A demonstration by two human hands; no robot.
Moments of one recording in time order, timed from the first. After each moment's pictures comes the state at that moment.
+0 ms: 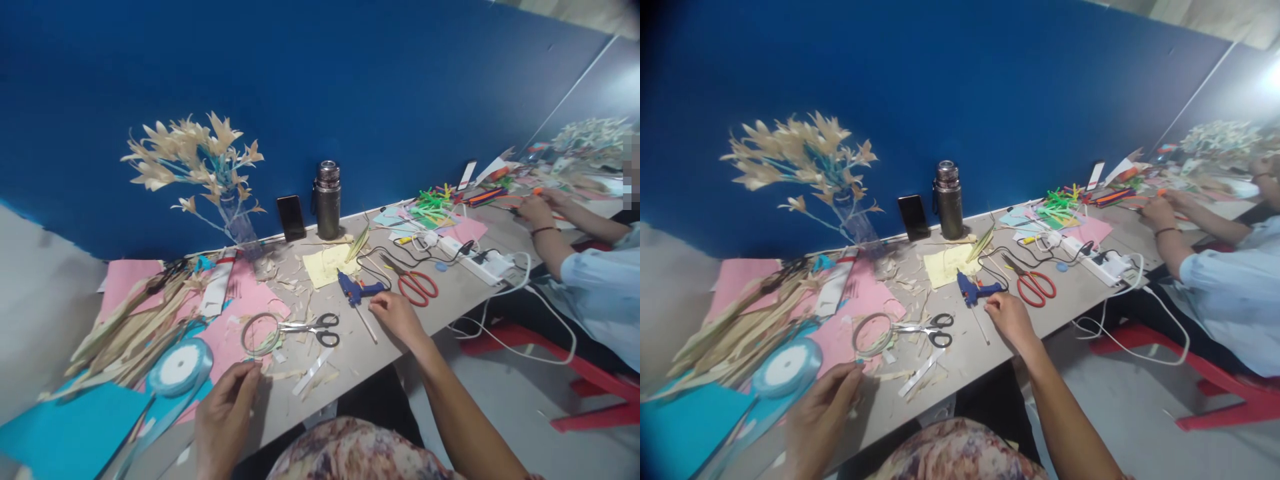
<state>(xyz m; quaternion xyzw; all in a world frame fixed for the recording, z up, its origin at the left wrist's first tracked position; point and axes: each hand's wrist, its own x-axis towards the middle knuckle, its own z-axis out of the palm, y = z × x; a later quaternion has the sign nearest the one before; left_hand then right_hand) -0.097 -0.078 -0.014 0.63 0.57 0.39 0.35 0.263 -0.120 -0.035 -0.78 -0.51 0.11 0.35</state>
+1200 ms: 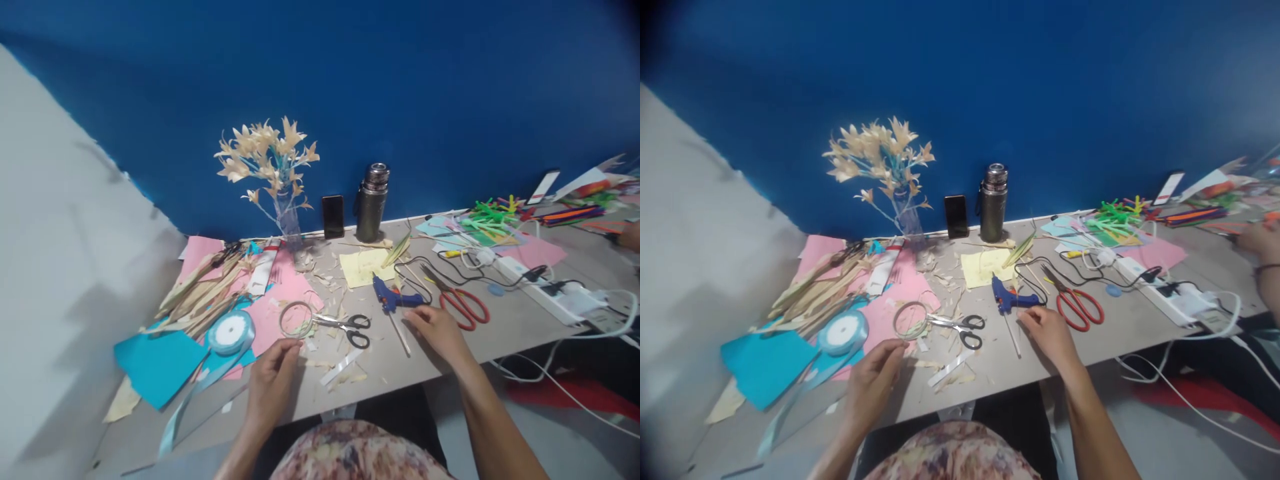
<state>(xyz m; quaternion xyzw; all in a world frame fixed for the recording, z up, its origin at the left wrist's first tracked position) -0.081 -0.085 -0.001 0.63 0.58 0.38 0.36 0.269 -0.126 -0.032 -0.79 -0.49 0.20 0.33</state>
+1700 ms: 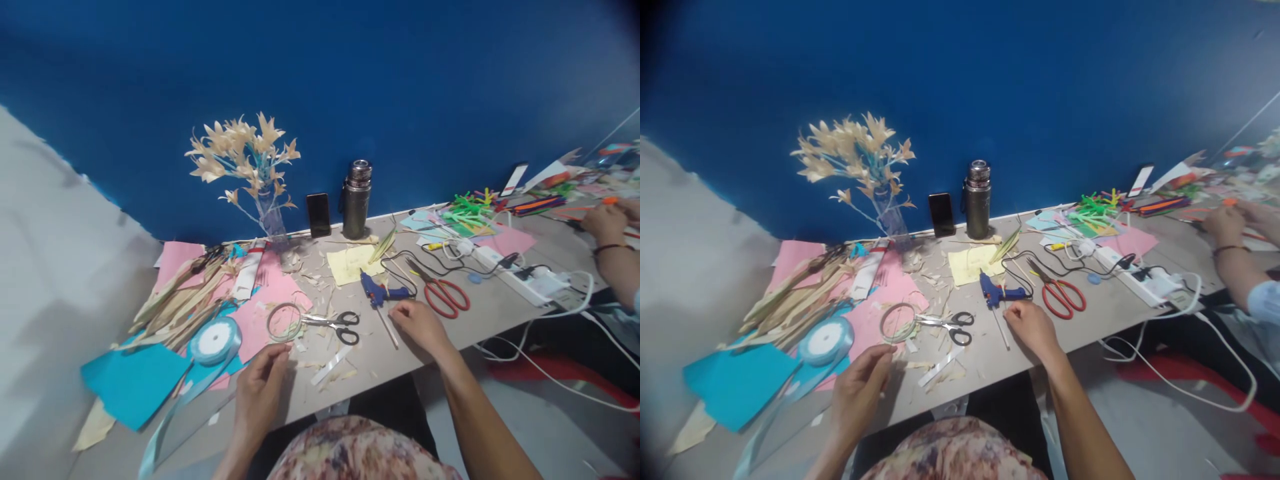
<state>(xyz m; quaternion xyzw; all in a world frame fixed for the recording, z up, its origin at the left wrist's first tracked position) -0.085 -0.085 -0.015 0.62 0.57 0.39 0.36 0.257 -0.120 -0.027 -0.82 -0.50 0.18 0.24</state>
